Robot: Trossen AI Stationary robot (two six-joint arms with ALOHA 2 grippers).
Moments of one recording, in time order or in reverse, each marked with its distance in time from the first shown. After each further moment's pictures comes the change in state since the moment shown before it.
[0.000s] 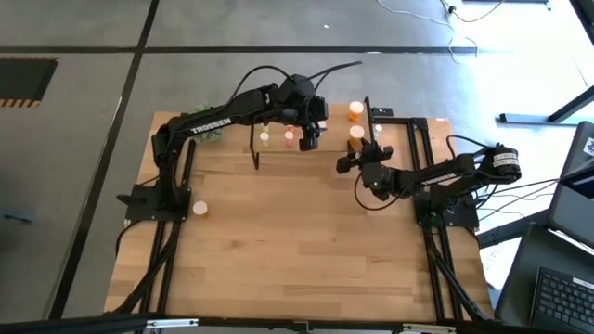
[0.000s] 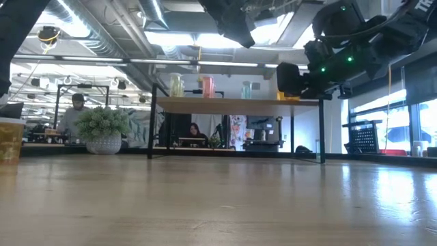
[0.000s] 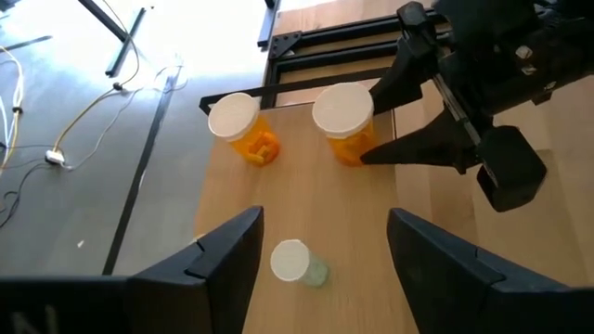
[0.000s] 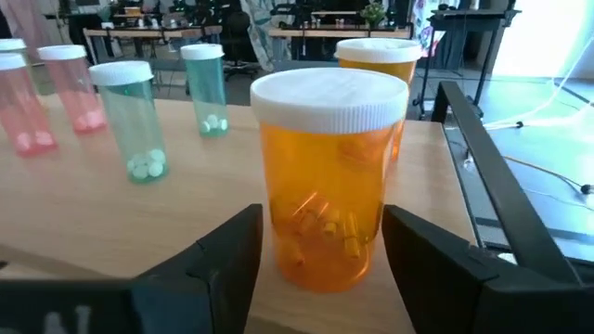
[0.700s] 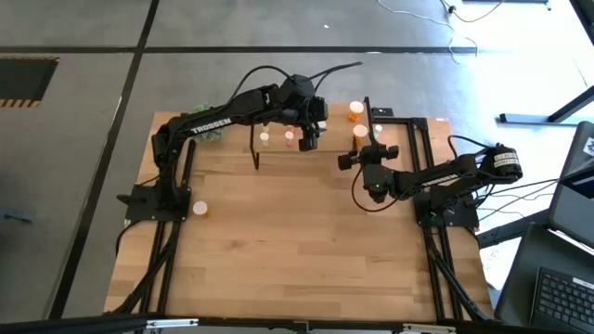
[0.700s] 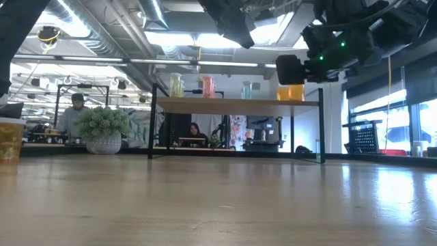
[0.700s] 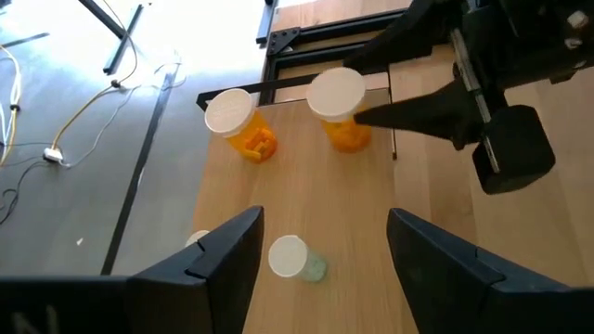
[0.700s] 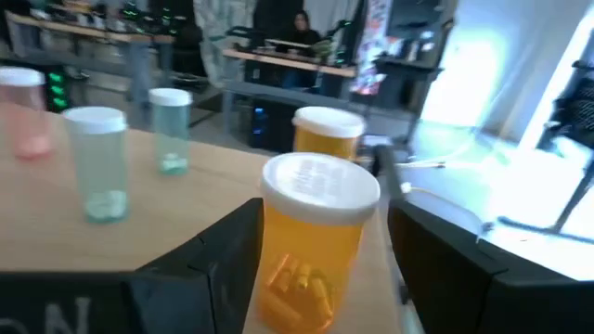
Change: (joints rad) left arm 0.000 0.000 0.000 -0.009 0.000 0.001; right arm 0.058 -0.008 0.061 0.052 0.220 -0.256
